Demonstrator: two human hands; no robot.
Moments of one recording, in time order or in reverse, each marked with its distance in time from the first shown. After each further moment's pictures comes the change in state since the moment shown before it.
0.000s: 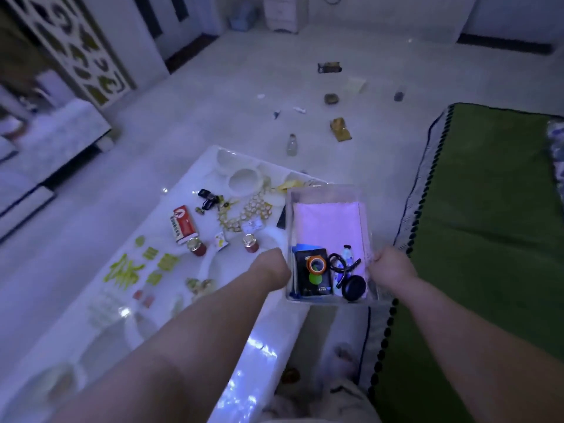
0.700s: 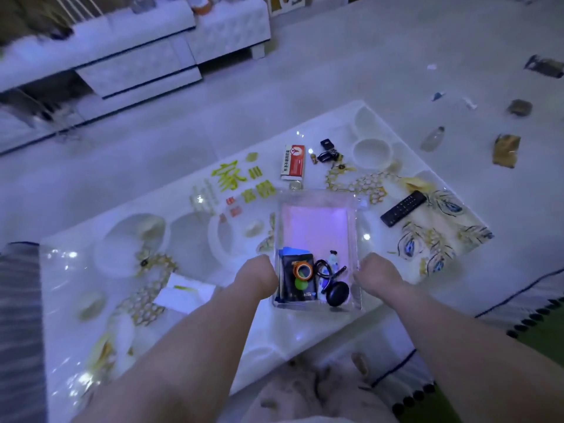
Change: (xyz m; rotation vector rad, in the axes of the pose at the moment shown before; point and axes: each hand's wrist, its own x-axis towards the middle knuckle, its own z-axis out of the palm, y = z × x) left_hand -0.065 -0.192 0.049 -0.296 0.069 -0.504; right_hand -0.014 -0.134 0.147 -0.516 -0.415 -0.473
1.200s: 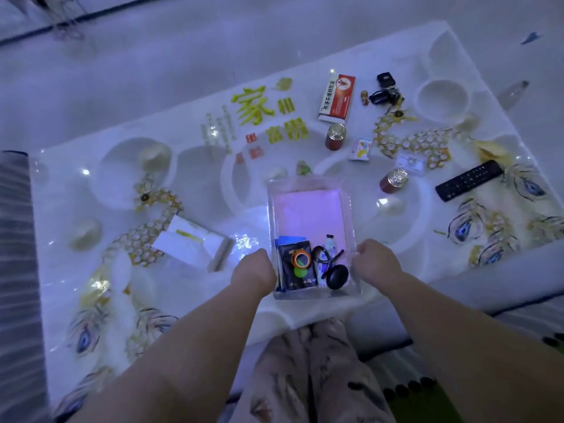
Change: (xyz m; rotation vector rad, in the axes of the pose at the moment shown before) left_hand 0.043 -0.069 0.090 -0.115 -0.067 -0.215; right_hand 0.058 -0.026 0.095 -0.085 -0.143 0.014
